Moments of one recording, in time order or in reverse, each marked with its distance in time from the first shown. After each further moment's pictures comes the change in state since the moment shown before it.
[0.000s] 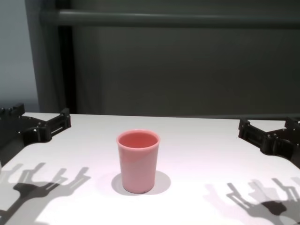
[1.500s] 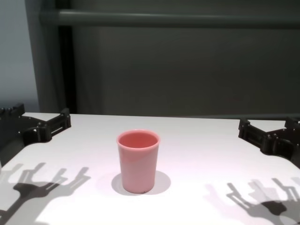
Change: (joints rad) left arm 0.000 0.000 0.000 0.000 0.000 0.000 0.000; right arm 0.000 0.000 0.000 0.000 0.000 0.000 0.000
